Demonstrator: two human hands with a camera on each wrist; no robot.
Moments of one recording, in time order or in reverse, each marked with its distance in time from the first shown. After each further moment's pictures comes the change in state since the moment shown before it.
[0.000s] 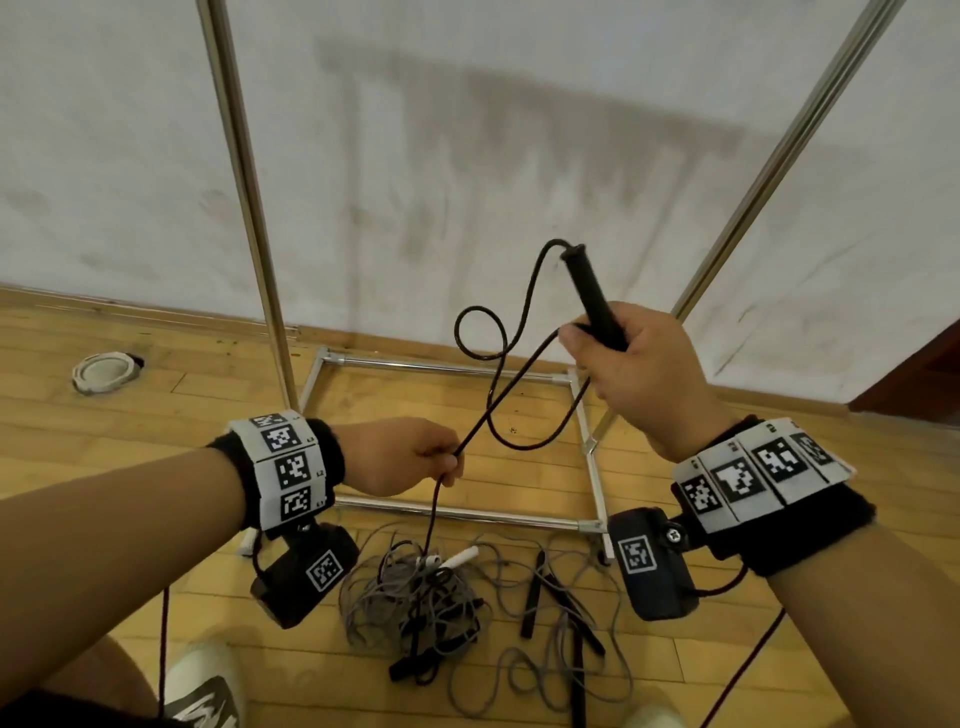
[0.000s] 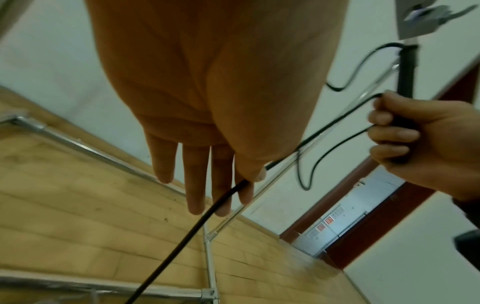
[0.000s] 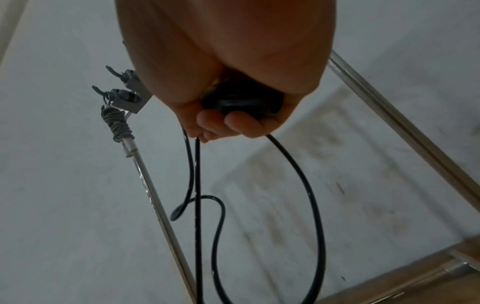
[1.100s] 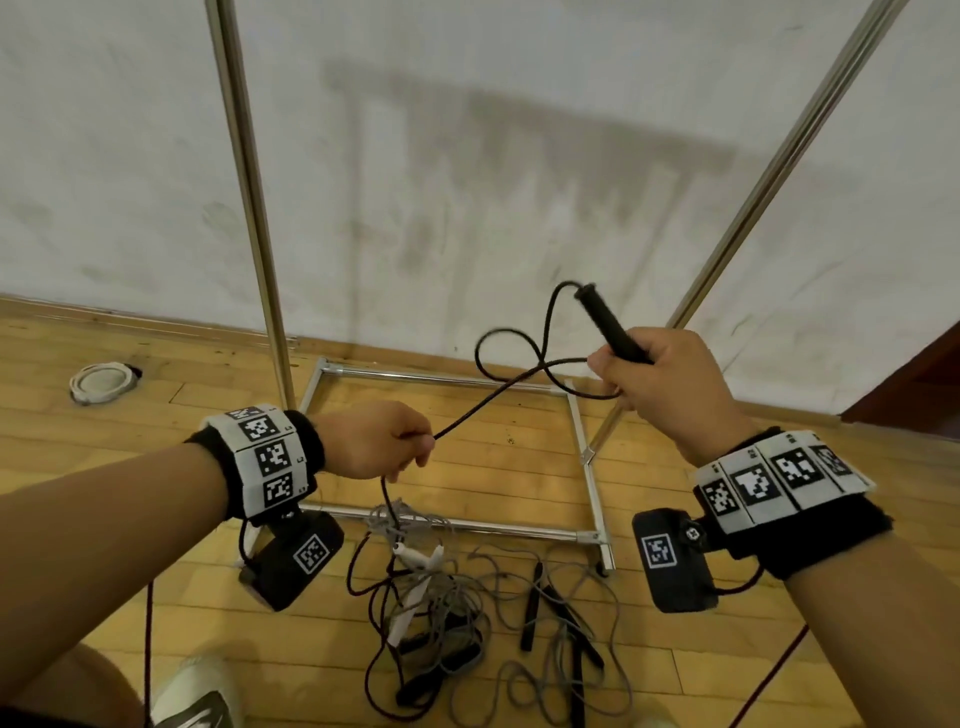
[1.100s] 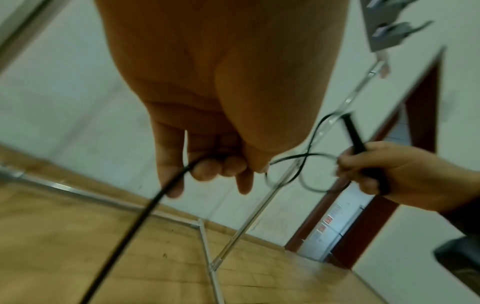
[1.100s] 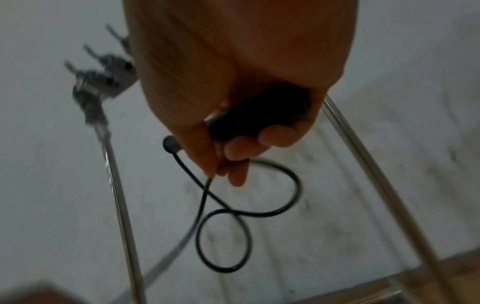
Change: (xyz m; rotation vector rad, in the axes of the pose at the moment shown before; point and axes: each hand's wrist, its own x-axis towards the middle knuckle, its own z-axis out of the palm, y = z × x) left_hand -0.008 -0.017 -0.023 0.016 0.117 -0.097; right_hand 0.005 0.017 -0.021 -0.185 0.050 0.080
